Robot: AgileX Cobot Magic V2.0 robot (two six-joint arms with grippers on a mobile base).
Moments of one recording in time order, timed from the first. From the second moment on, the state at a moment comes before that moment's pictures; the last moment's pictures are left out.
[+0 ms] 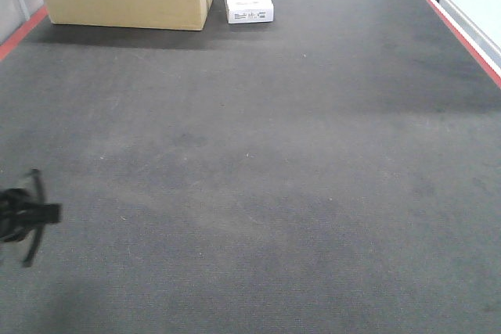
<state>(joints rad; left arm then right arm) -0.09 1.19 -0.75 -0.10 0.58 -0.05 0.15 0.18 -0.42 -0.03 0.69 0.11</state>
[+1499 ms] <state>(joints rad) -0.09 1.37 -0.96 -0.10 0.62 0.02 0.15 0.18 -0.42 -0.03 0.69 0.11</state>
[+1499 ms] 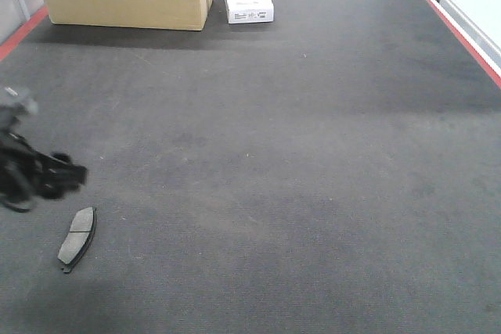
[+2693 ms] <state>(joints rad) -0.09 0.31 -0.37 -0.10 0.51 0.04 0.15 0.18 -0.42 -0.03 0.69 0.11</state>
